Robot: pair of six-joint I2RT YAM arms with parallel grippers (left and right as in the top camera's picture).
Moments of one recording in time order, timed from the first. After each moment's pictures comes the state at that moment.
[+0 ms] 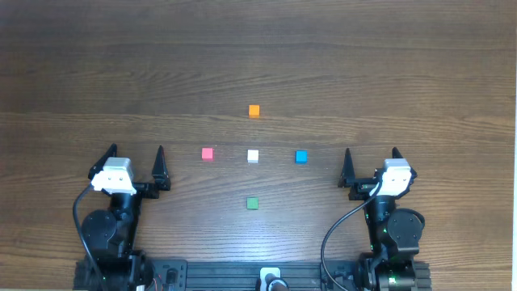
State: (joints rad) left arm 0.03 0.01 0.01 -0.07 0.08 -0.07; right arm 0.03 0.02 0.01 -0.08 0.00 0.01
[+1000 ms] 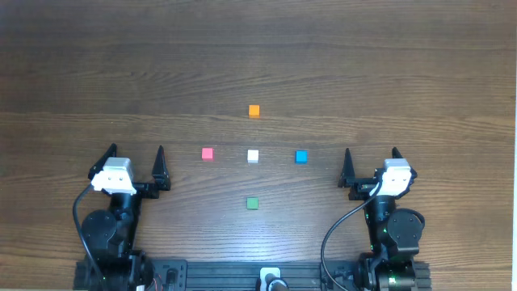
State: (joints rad) left arm 0.03 0.01 0.01 -0.07 0.08 -0.07; right arm 0.03 0.02 0.01 -0.08 0.00 0.01
